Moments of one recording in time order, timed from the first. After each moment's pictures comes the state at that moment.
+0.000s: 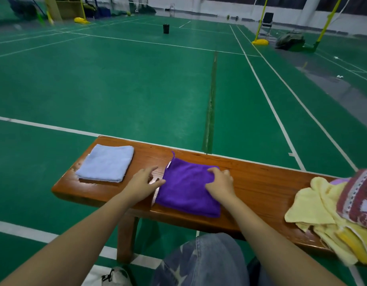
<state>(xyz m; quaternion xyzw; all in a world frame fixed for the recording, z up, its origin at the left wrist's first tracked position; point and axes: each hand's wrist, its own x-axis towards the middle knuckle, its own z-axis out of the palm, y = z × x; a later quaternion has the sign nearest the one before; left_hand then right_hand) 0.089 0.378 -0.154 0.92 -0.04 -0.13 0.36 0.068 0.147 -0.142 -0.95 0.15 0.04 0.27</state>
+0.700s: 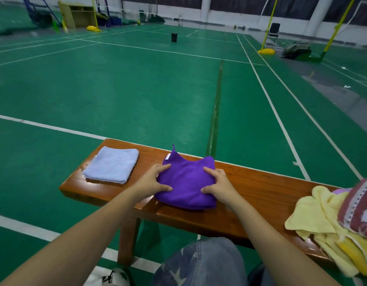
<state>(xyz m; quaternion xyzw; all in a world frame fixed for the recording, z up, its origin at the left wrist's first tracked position) 0.084 0.366 -0.129 0.86 -0.08 -0.15 0.49 0.057 0.146 -0.116 -0.86 0.07 0.10 0.50</state>
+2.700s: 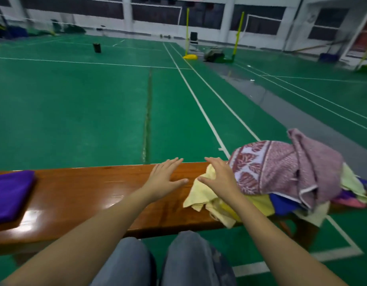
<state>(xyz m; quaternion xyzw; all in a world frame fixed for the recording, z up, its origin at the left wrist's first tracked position) 0.033 0.079 -0.098 0.89 -0.36 -0.07 0.27 -0.056 -0.097 -0.081 -0.95 0.13 -0.14 0.26</state>
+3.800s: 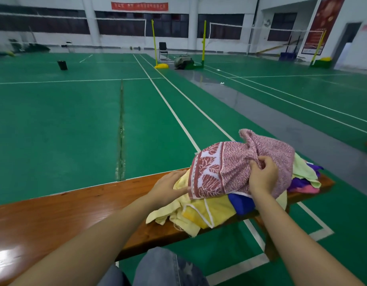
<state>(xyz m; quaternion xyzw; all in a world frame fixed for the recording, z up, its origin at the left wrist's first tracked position) -0.004 -0.029 -0.080 0.85 -0.40 -0.17 0.31 -0.137 -0.237 -0.049 -0.68 0.44 -0.44 0.38</state>
